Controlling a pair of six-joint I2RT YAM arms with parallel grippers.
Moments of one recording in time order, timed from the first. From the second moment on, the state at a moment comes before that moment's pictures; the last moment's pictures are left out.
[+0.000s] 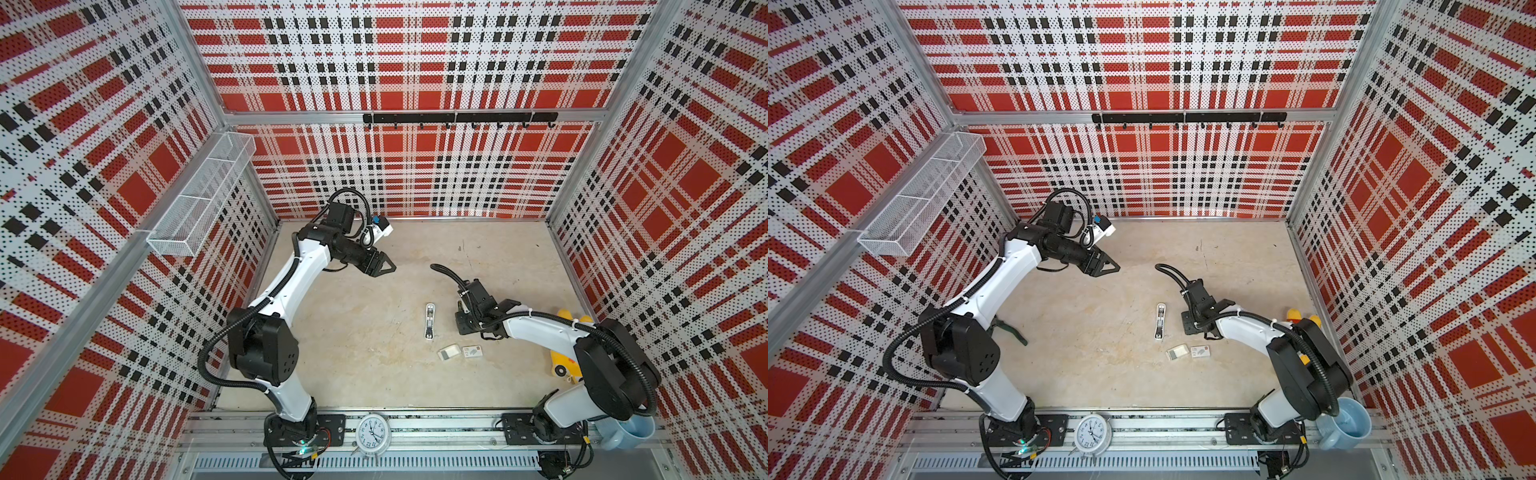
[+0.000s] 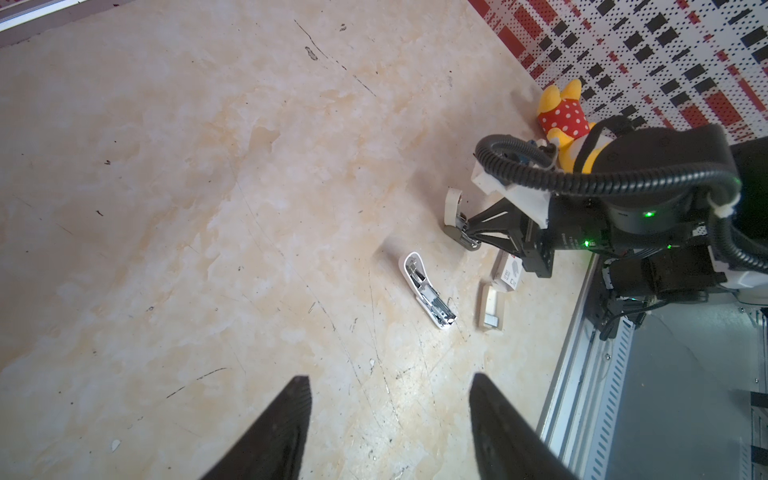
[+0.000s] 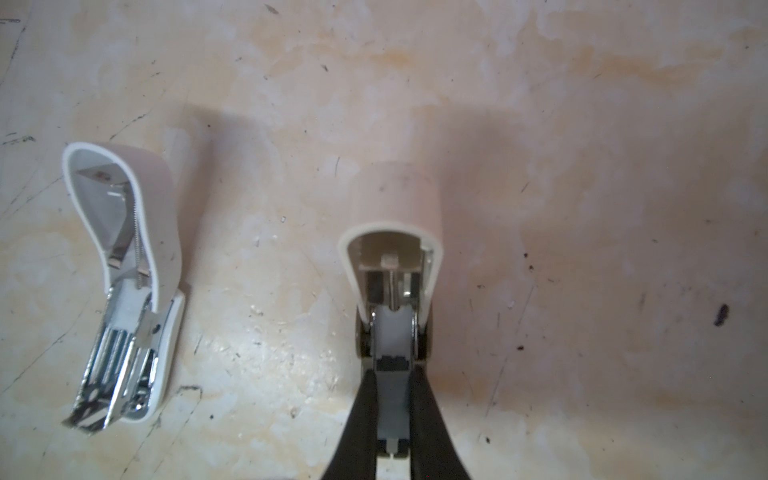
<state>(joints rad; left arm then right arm) -0.26 1.71 1.63 -0.97 0.69 0.34 0.59 1.52 0.78 -0.37 0.14 0.33</state>
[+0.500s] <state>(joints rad) -0.26 1.71 1.63 -0.97 0.69 0.34 0.59 1.52 0.78 -0.35 0.14 0.33</state>
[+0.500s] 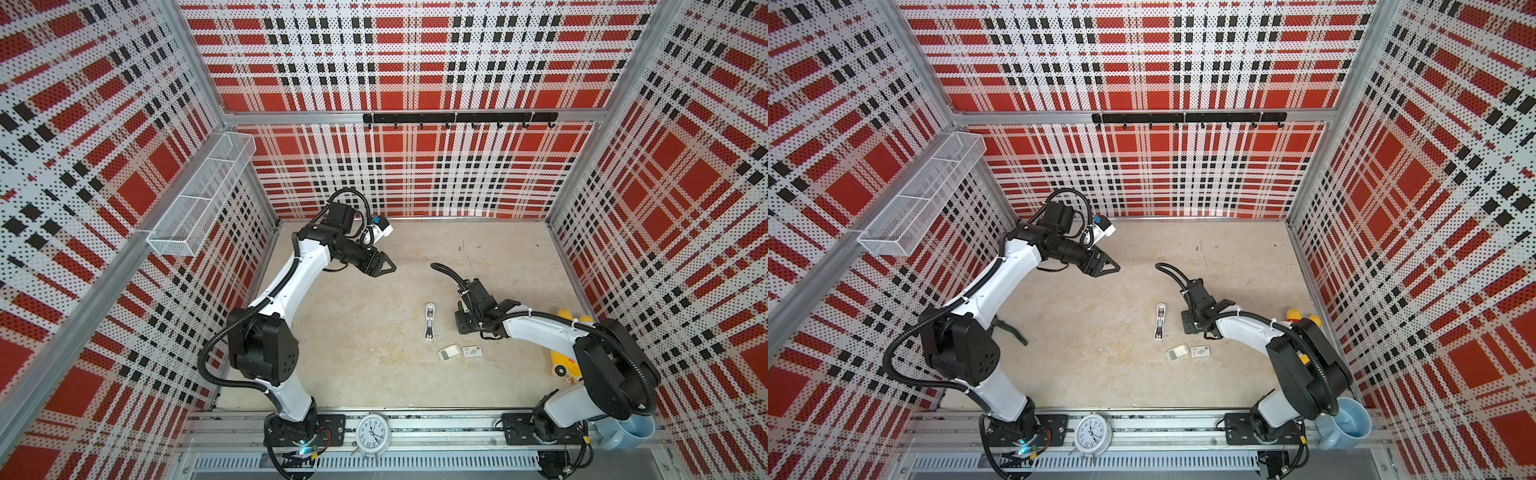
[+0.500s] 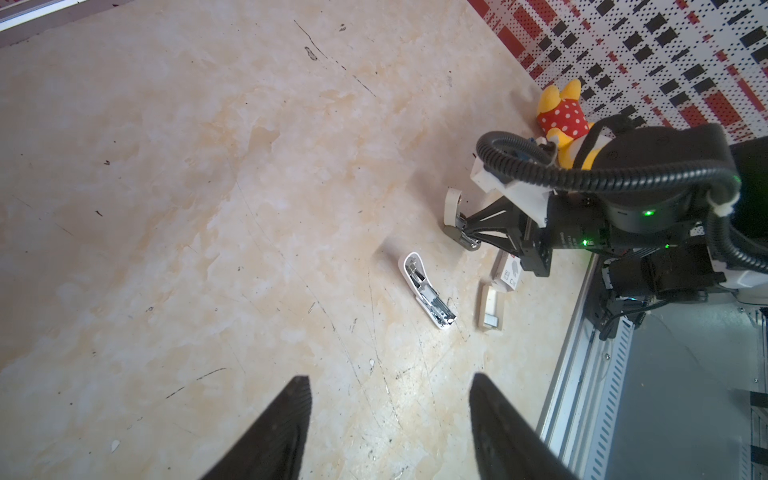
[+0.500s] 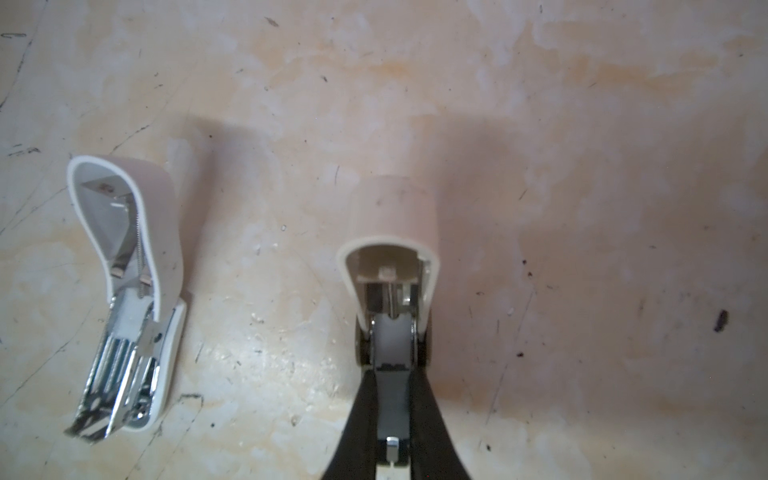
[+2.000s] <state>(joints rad) -0.26 1.71 1.63 -0.97 0.69 0.34 0.59 1.47 0.70 -0.28 0.14 0.39</state>
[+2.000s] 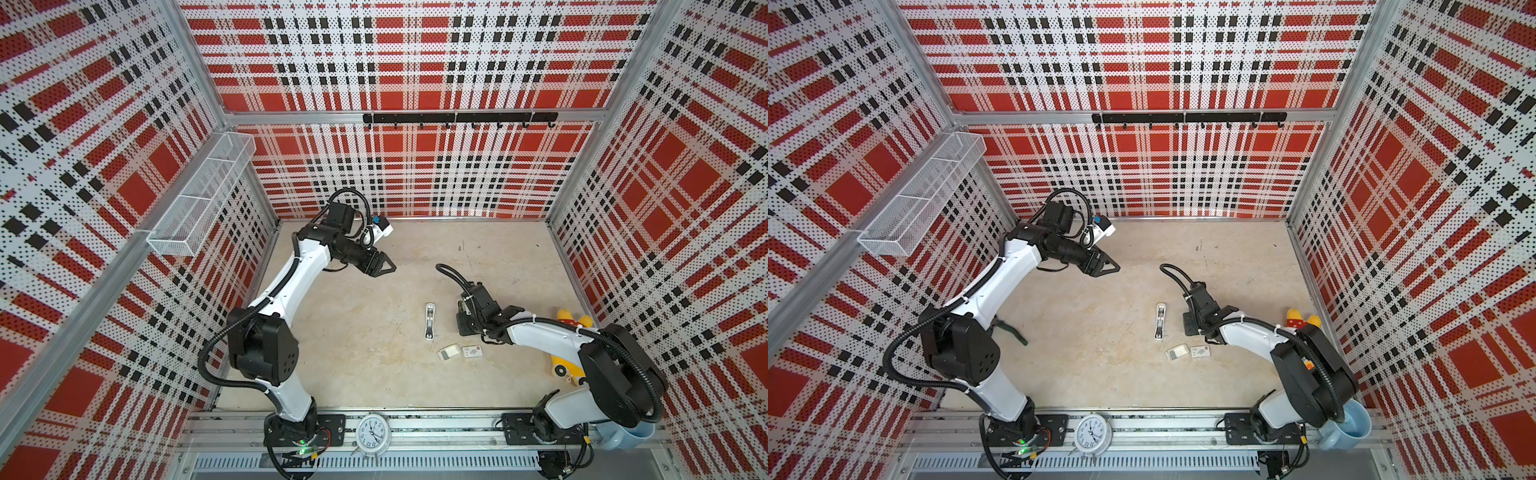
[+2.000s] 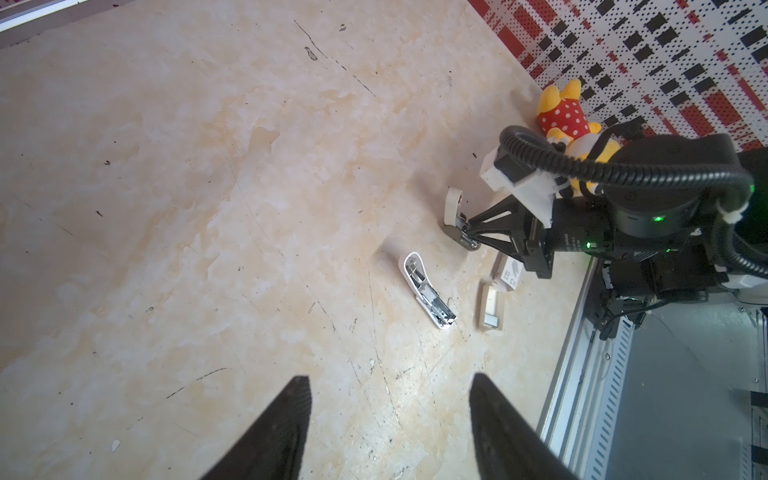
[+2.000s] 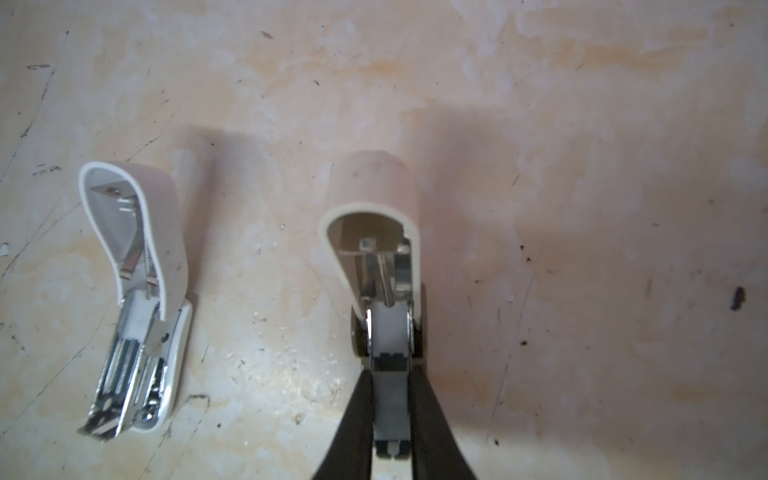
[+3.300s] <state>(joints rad) -0.26 1.70 1.63 -0.97 0.68 0.35 0.59 1.38 0.74 -0.36 0.11 0.39</state>
